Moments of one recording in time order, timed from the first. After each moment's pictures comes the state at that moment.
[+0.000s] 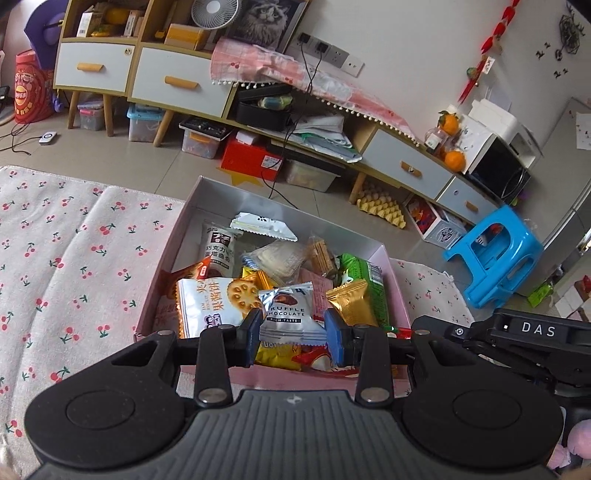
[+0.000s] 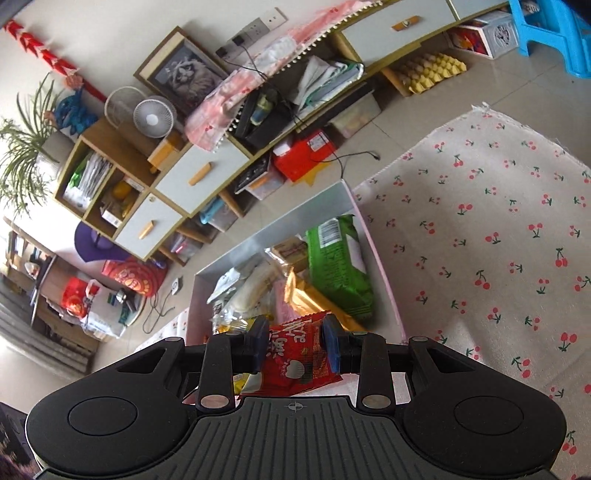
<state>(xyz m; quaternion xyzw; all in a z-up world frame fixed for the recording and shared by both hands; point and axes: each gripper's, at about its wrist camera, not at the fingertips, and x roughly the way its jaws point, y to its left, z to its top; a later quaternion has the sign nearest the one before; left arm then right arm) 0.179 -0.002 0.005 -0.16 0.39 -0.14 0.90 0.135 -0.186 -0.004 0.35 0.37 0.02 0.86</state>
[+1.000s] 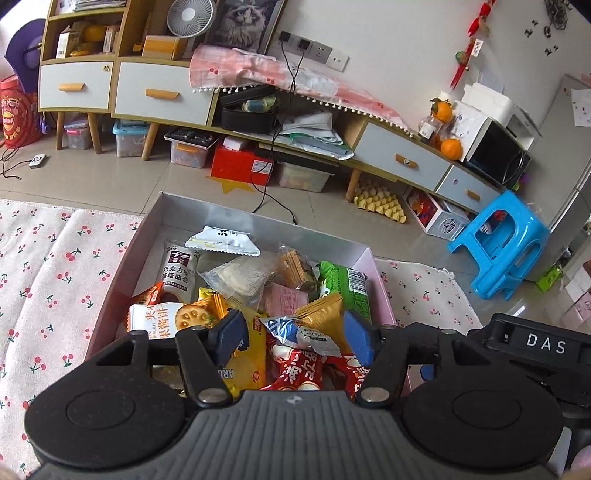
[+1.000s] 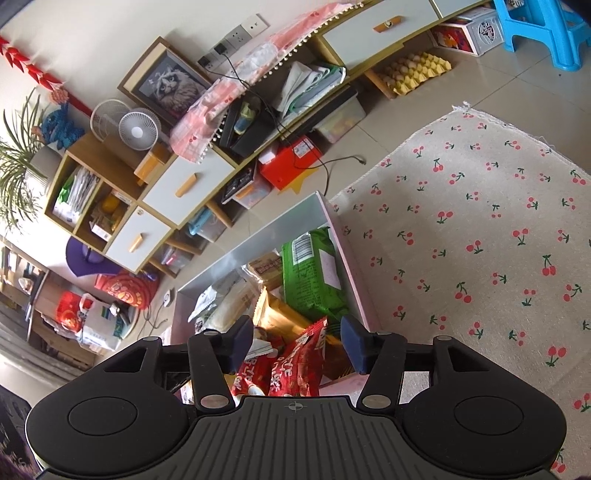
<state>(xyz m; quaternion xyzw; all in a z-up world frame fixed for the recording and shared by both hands) 0.194 -0.037 0.013 -0.12 0.38 -0.14 0.91 0.137 -0.202 -0.006 0.35 0.37 0.01 0.86</state>
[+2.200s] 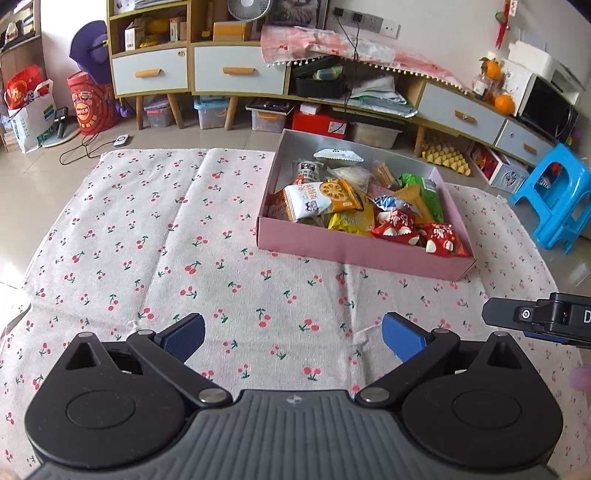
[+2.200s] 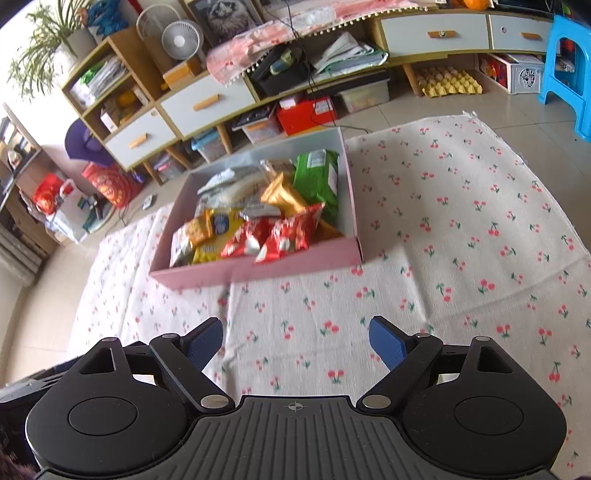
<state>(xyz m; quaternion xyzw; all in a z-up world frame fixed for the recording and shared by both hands) 0.088 0.015 0.018 -0.04 0.44 -0.03 0.90 0.047 -0.149 0.014 0.17 0.45 0.04 0.88</state>
